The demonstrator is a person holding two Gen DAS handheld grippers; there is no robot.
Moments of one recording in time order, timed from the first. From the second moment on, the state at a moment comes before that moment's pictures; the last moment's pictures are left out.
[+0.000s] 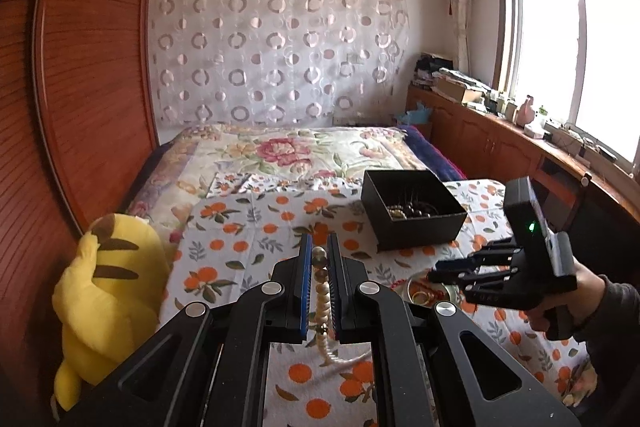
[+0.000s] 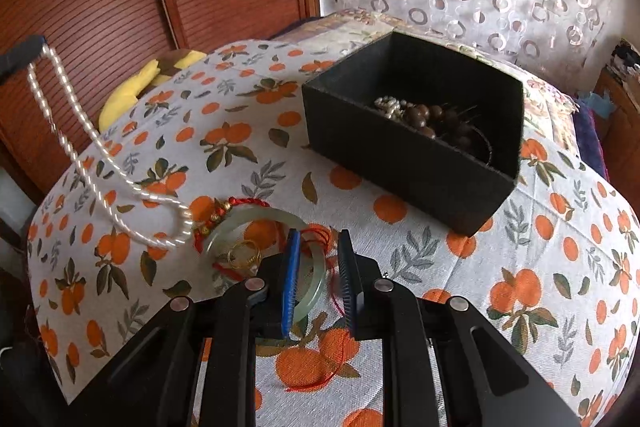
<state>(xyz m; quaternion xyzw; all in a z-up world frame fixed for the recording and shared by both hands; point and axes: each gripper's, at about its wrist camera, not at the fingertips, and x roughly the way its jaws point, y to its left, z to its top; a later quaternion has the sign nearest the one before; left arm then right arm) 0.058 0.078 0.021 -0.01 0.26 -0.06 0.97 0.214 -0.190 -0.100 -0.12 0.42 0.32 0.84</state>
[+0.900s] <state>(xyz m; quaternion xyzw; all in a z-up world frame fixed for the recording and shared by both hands) 0.089 0.046 0.067 0.01 0.22 -0.08 0.97 0.190 -0.223 -0.039 -0.13 0.33 0.30 0.88</state>
